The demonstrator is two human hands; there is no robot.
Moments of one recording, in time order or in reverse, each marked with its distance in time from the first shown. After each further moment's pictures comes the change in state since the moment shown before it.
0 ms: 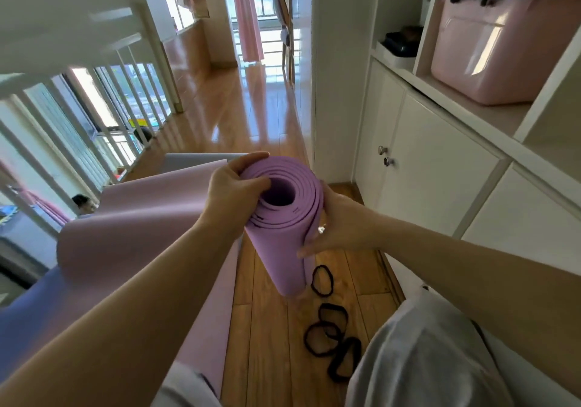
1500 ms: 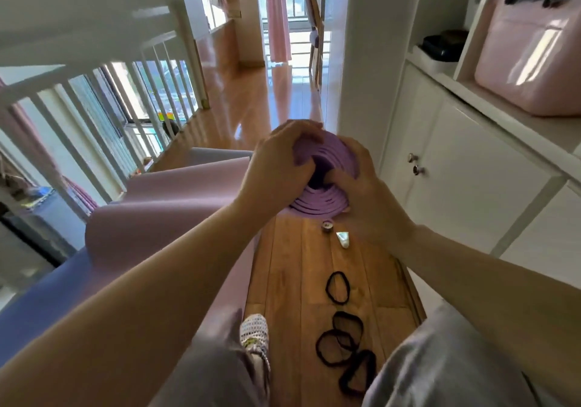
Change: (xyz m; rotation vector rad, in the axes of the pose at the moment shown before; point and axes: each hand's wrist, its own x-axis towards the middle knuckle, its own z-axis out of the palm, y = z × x) left_hand 0.020 0.014 0.004 0.522 -0.036 0.637; right_hand 0.029 0.010 0.003 -0.504 0.563 -0.476
